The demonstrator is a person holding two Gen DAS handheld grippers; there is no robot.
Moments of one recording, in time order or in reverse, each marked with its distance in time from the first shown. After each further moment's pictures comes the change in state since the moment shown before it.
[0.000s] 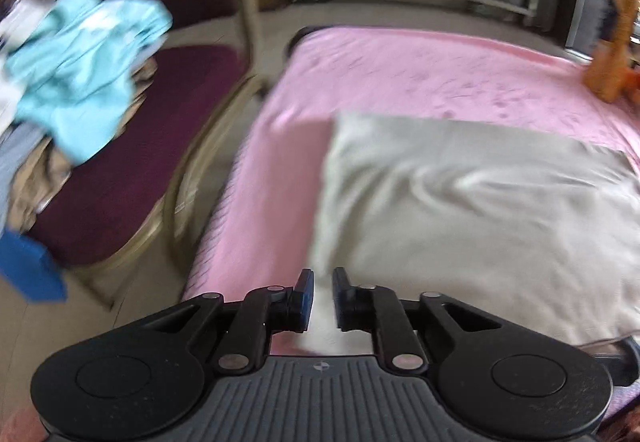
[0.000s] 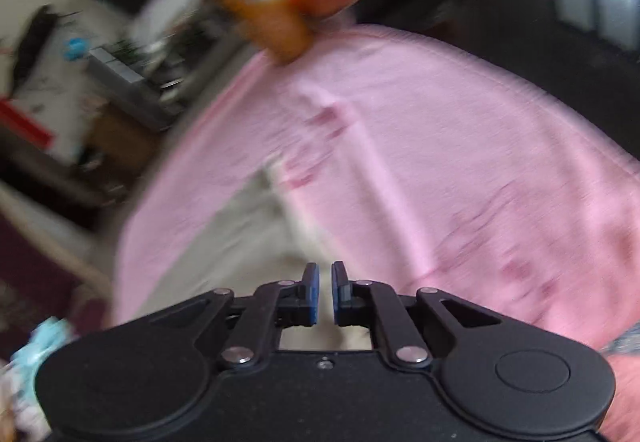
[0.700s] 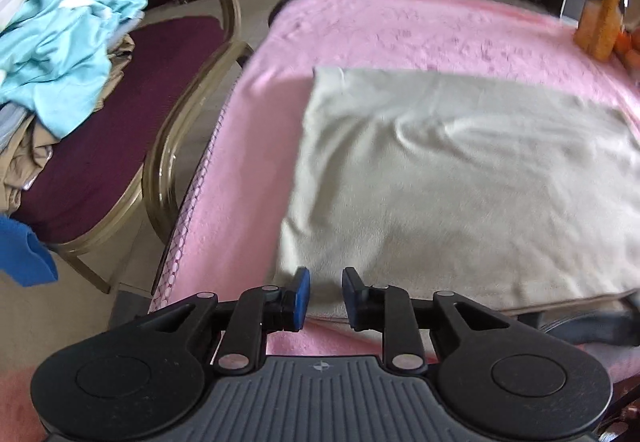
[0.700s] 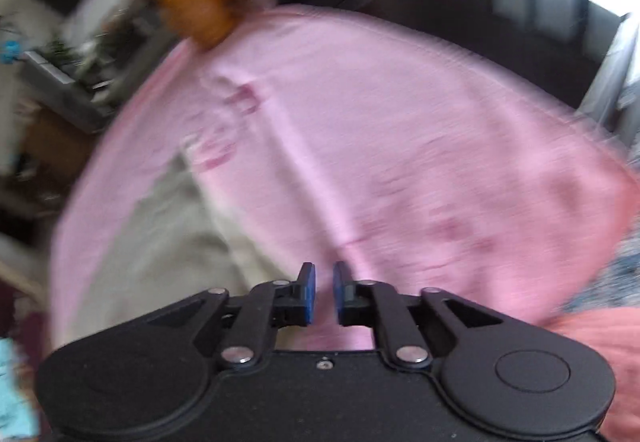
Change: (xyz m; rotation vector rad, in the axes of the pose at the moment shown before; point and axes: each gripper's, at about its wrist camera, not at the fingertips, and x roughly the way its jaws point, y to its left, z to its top) left arm 0.003 -0.005 -0.020 0.011 0.070 -0.005; right arm 0.006 -0.016 -0.016 0.070 -0.046 -0.280
